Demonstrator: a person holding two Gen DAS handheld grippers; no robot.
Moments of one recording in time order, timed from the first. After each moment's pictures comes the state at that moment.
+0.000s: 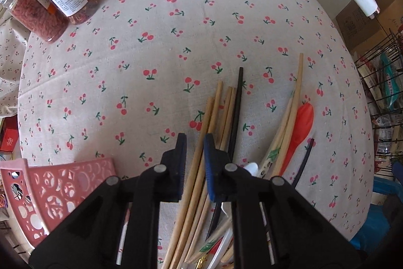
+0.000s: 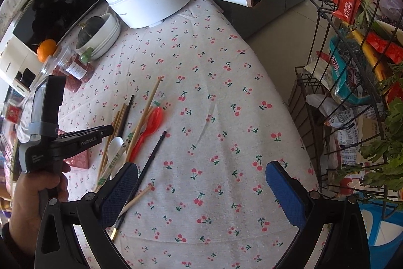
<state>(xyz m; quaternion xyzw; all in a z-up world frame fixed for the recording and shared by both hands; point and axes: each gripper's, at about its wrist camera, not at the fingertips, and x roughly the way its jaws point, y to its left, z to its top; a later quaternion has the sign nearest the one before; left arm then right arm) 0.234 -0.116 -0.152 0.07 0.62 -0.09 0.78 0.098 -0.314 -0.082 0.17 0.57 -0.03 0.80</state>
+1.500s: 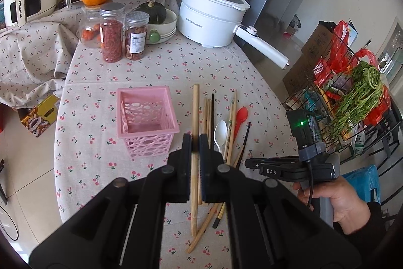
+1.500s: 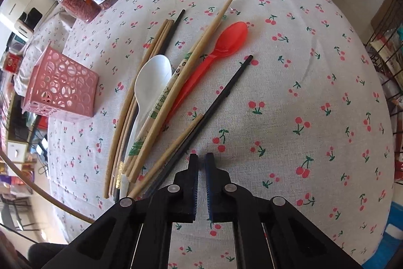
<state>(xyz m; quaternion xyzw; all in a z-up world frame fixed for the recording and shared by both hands) 0.092 0.019 -0.035 -0.07 0.44 -0.19 0.88 0.106 -0.210 -0.153 0.13 0.65 0.04 0.75</state>
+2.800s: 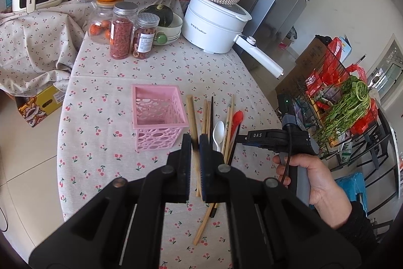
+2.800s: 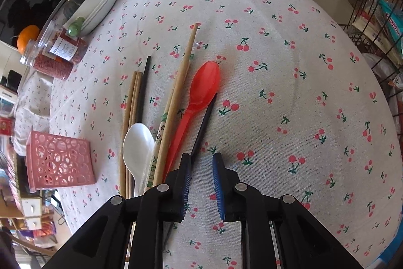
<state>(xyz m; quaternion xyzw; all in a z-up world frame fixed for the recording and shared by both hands) 0.078 0.051 -0.026 -0.11 0.43 -0.20 0.87 0.149 -0.227 -0.155 0.22 0.62 -0.05 0.76</state>
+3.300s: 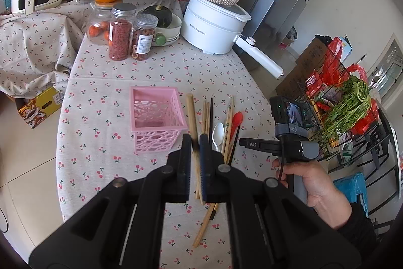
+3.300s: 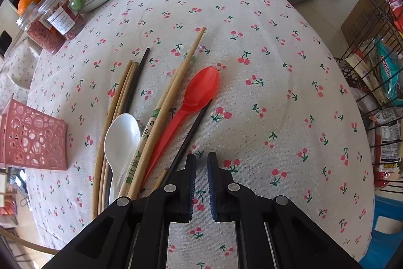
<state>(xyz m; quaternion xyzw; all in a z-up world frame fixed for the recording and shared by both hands) 0.079 0.049 -0.026 -0.11 0.43 -0.20 0.87 0.150 -0.208 -0.153 0.10 0.62 -0.06 0.77</state>
